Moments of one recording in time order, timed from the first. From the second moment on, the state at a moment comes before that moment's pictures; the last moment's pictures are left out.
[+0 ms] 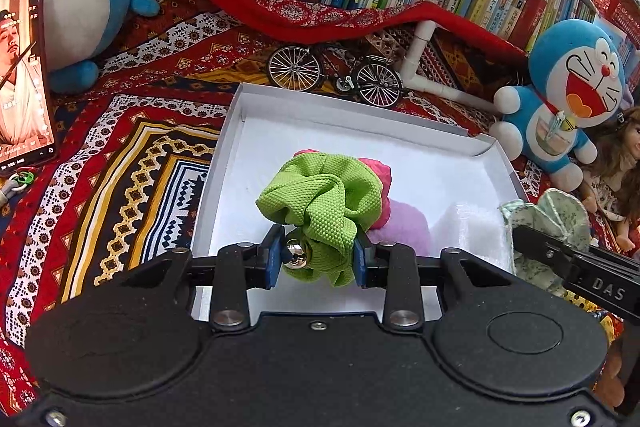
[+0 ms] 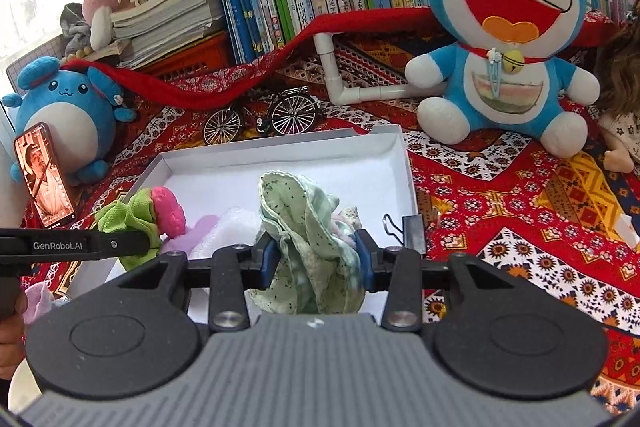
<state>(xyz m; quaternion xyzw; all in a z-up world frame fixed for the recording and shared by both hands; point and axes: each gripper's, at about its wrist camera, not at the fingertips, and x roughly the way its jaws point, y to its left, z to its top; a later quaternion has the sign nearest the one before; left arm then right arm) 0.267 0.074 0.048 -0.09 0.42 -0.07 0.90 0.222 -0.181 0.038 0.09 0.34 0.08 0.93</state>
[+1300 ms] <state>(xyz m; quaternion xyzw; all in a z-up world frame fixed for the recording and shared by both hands) 0.260 0.071 0.055 -0.10 0.40 -0.07 0.91 0.239 -0.178 0.036 0.11 0.35 0.07 0.93</state>
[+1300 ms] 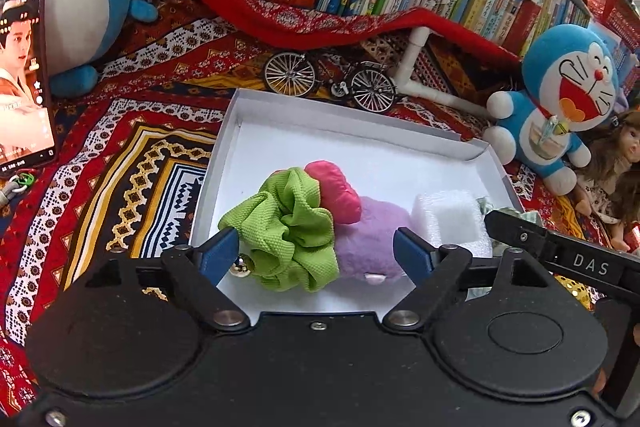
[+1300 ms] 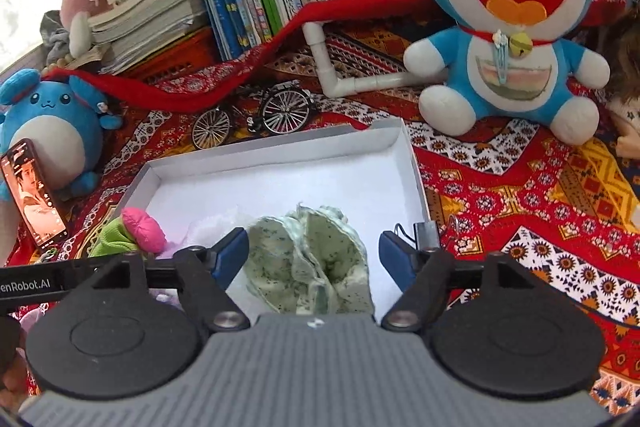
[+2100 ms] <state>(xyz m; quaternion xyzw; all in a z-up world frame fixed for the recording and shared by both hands) 0.215 0.071 0.080 -0.07 0.35 -0.08 0.93 0.197 -0.187 0.062 0.09 0.29 0.10 0.95</state>
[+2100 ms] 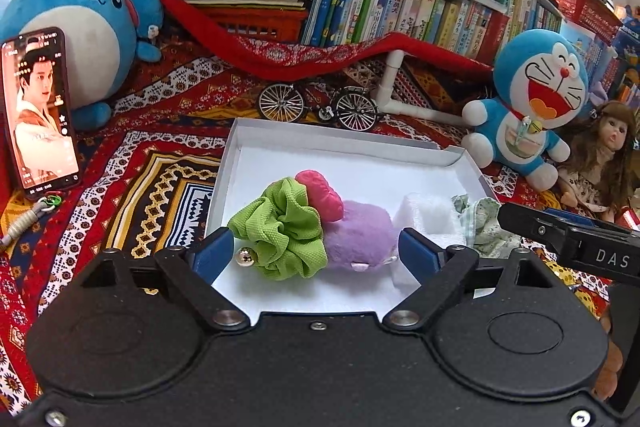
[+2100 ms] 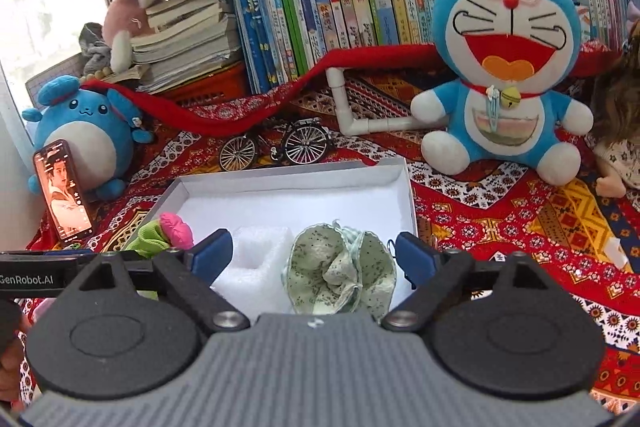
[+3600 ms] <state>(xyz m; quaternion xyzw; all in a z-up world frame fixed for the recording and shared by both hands) 0.102 0.111 0.099 -0.06 0.26 -0.08 0.96 0.083 -0.197 0.063 0.02 0.21 0.17 0.96</state>
